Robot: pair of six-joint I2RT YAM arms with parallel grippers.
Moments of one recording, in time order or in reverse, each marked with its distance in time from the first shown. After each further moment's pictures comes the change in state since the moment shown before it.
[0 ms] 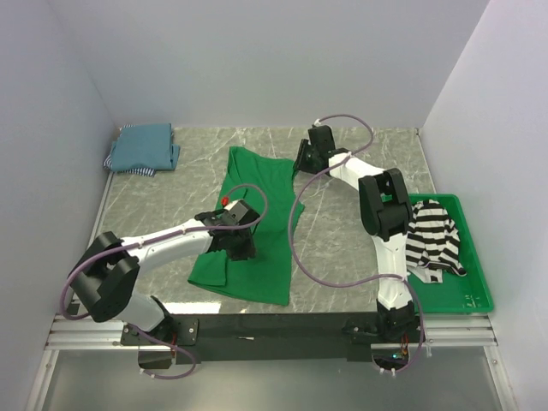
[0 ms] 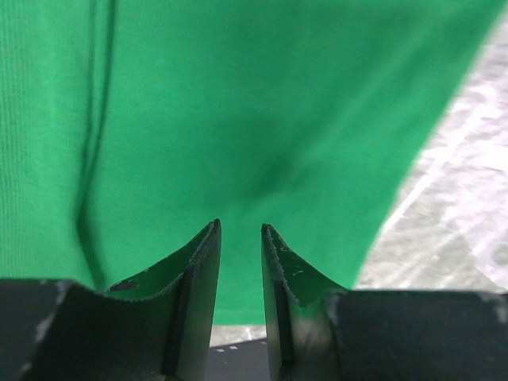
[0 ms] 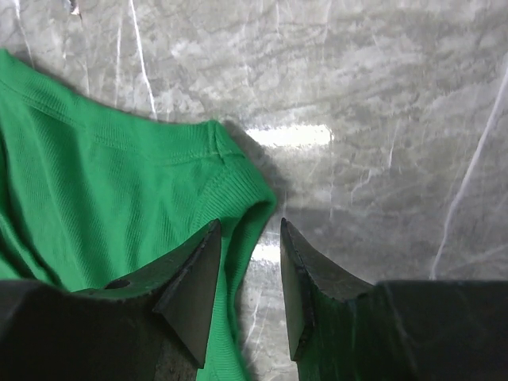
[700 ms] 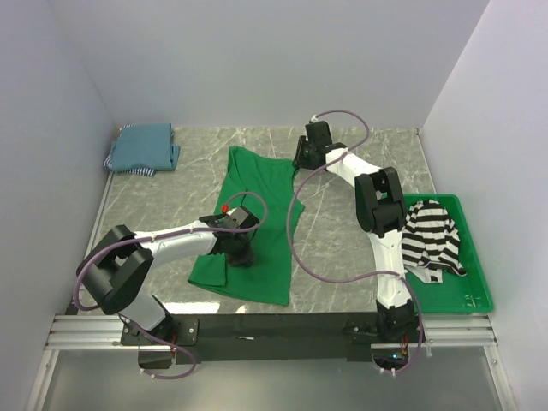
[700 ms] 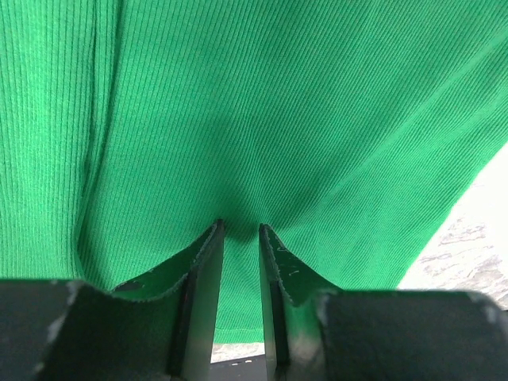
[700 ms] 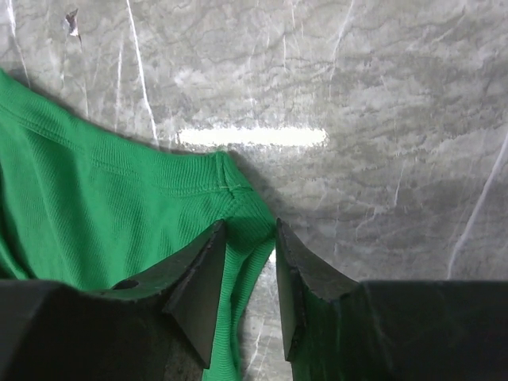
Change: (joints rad) left arm 0.023 0.071 -0.070 0.064 0.047 0.001; right arm 0.005 0.084 0.145 -0.080 0.004 -0.030
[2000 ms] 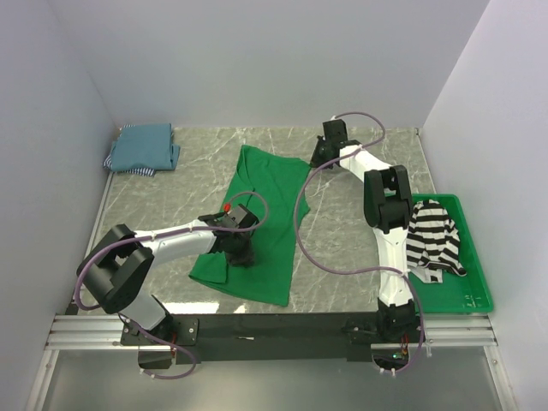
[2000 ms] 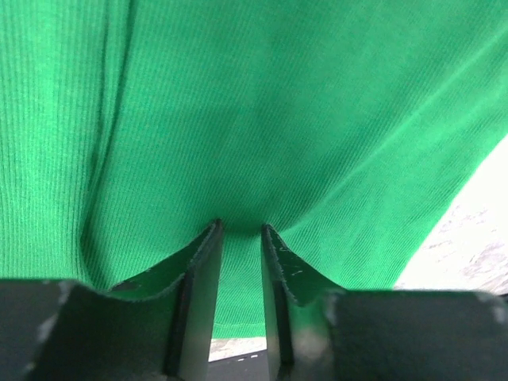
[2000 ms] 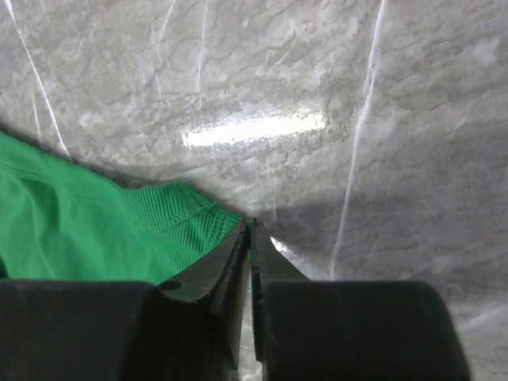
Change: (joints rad) left arm 0.018 0.006 -0.002 0.019 0.046 0.058; right arm -0.111 0.032 0.031 -0.063 -0.031 0.050
